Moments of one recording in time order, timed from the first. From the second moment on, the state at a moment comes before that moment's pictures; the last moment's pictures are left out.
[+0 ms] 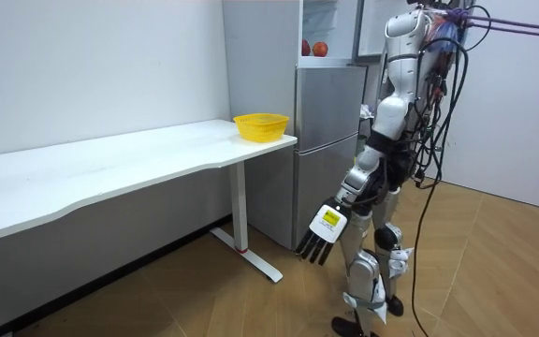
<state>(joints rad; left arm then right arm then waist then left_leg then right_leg) 0.21 0.18 0.13 1.08 -0.05 -0.02 0.11 0.12 -0.25 -0.04 1.20 -0.50 0.05 0.02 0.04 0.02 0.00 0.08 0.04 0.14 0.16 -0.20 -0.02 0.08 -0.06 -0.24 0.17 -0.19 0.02</state>
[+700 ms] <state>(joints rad) 0.17 0.19 0.05 1.09 0.05 -0.01 0.03 0.10 -0.21 -0.04 1.15 -0.15 -0.03 -0.11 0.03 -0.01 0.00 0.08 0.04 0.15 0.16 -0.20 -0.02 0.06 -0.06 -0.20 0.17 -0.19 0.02</state>
